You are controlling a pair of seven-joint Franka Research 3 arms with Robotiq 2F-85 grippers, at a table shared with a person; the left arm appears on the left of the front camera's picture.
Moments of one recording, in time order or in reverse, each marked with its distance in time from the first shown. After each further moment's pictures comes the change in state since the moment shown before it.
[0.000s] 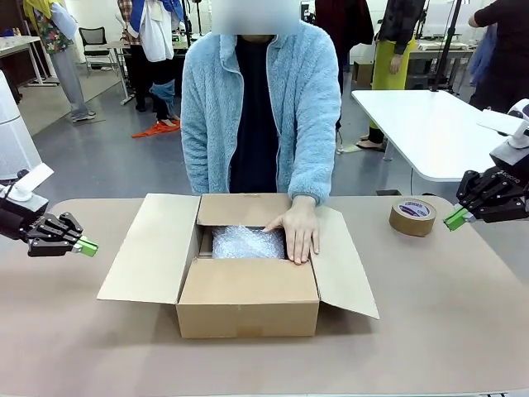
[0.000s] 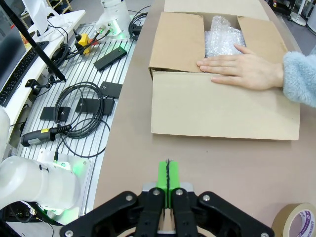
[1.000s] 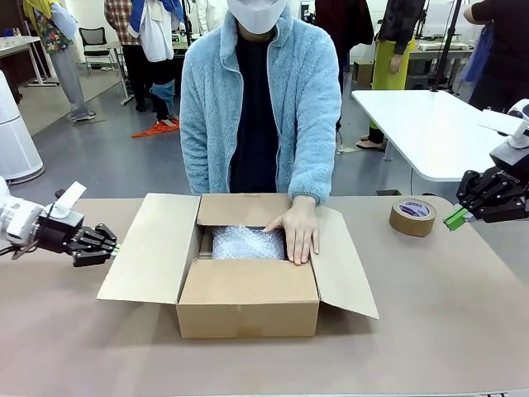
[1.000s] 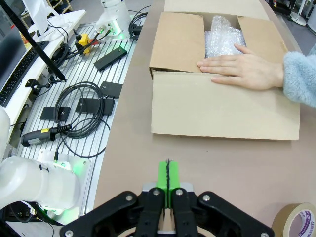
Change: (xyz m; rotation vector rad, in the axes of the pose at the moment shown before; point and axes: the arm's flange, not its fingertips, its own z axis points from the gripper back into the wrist) left arm -0.031 0.038 -0.073 0.015 -0.118 -0.034; right arm 0.000 0.000 0.000 0.001 0.001 0.000
